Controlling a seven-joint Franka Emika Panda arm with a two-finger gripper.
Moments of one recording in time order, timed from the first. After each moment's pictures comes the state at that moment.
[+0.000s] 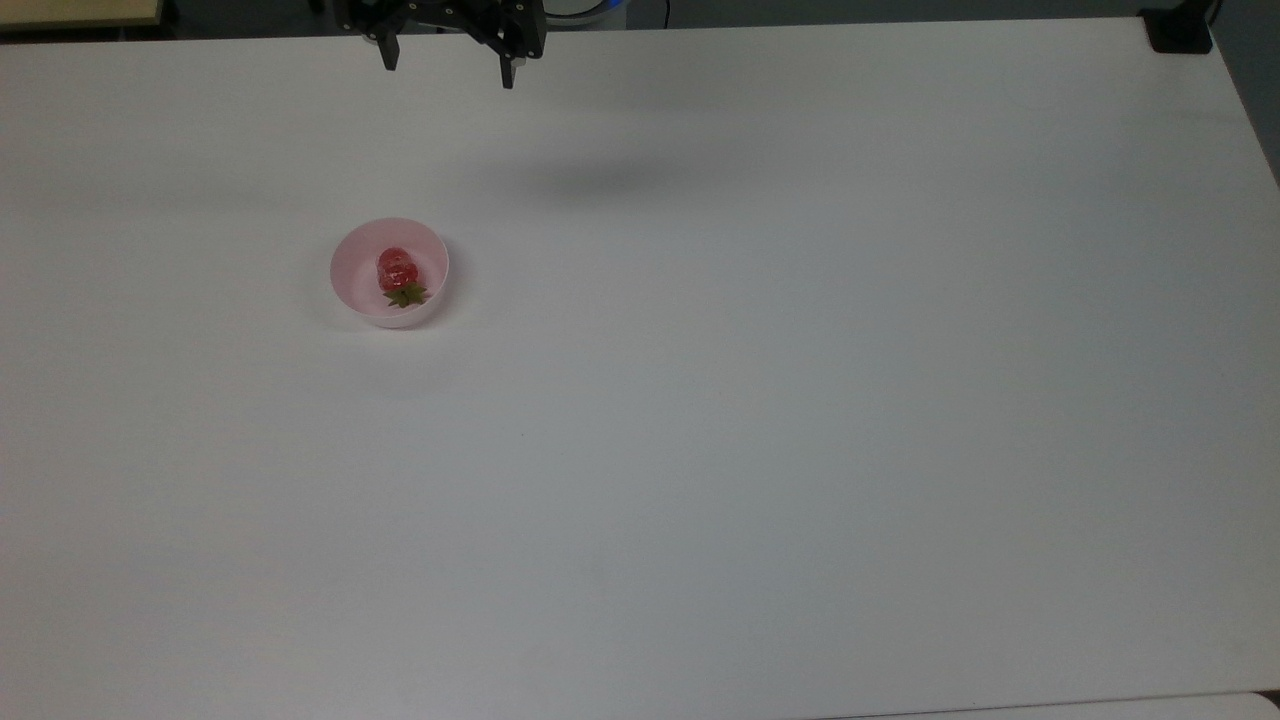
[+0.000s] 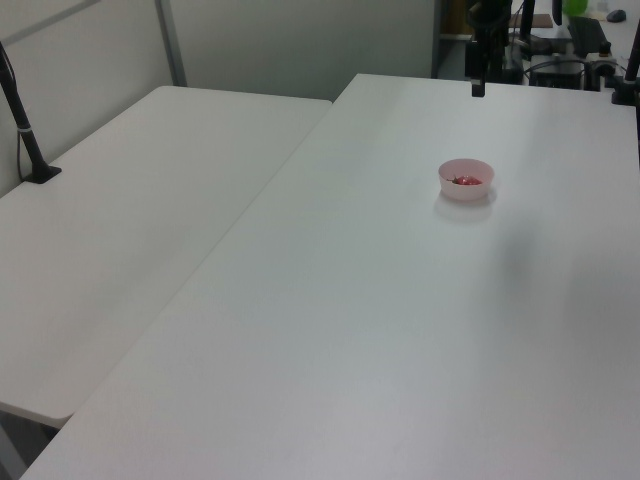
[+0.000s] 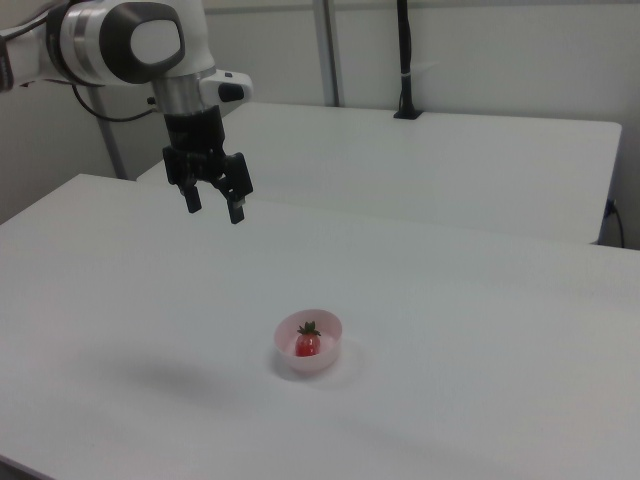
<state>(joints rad) 0.00 0.03 -0.04 -1.65 -0.07 1.61 0.07</state>
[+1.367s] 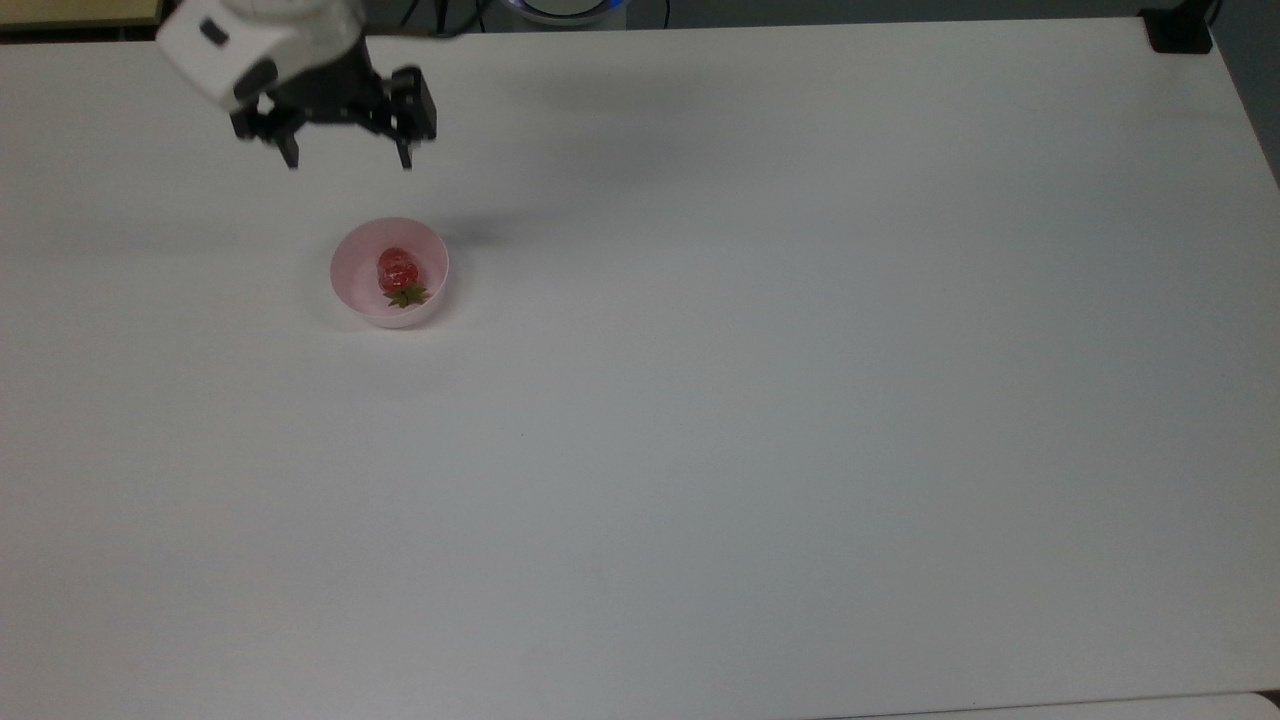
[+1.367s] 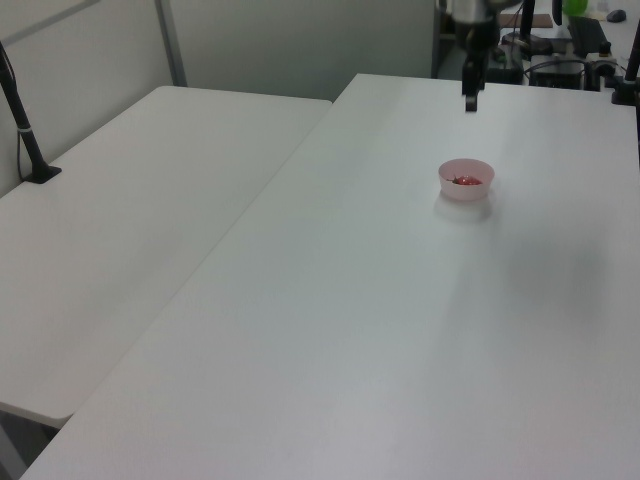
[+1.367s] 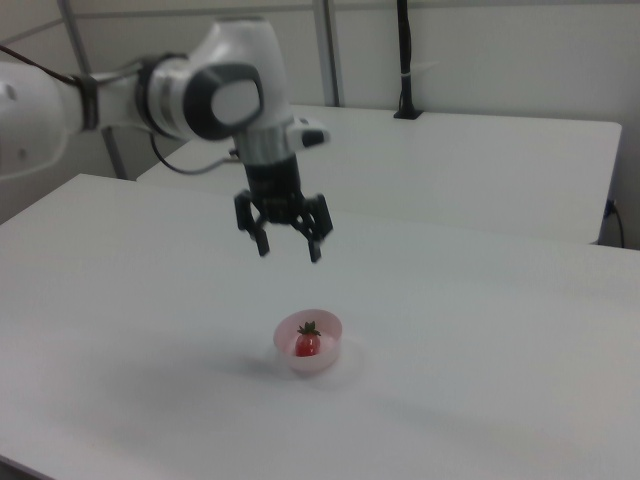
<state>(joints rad) 0.02 0.18 -0.22 -1.67 -0.07 1.81 -0.27</state>
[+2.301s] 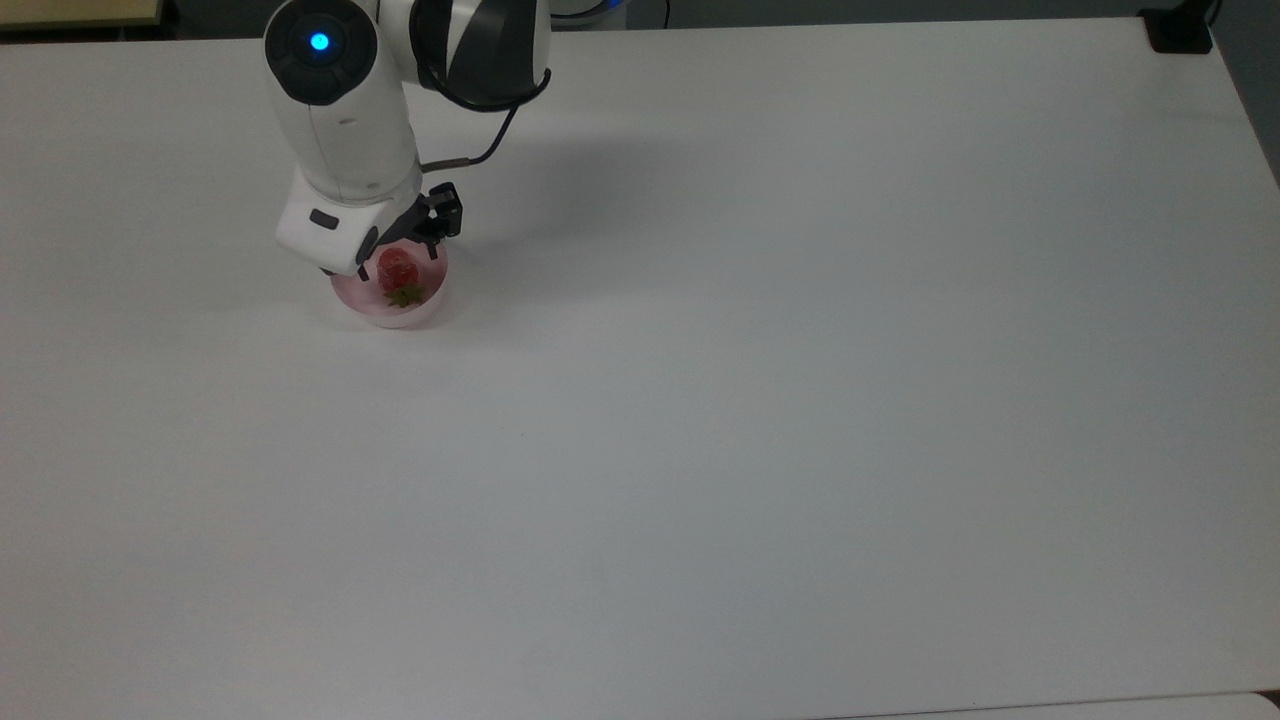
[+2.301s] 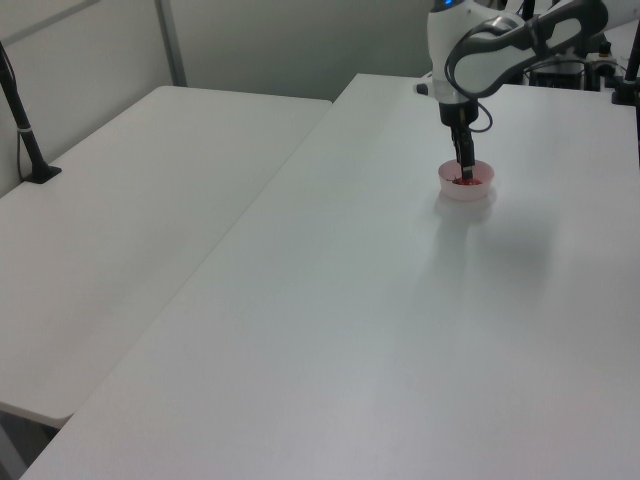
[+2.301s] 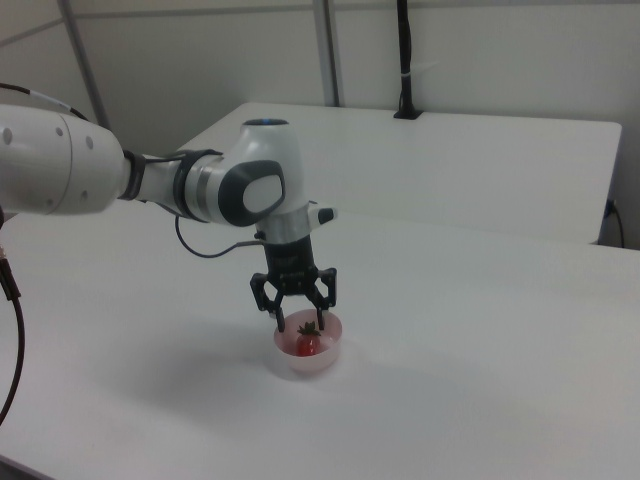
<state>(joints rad) 0.06 0.35 -0.24 -1.80 -0.07 2.03 -0.57</state>
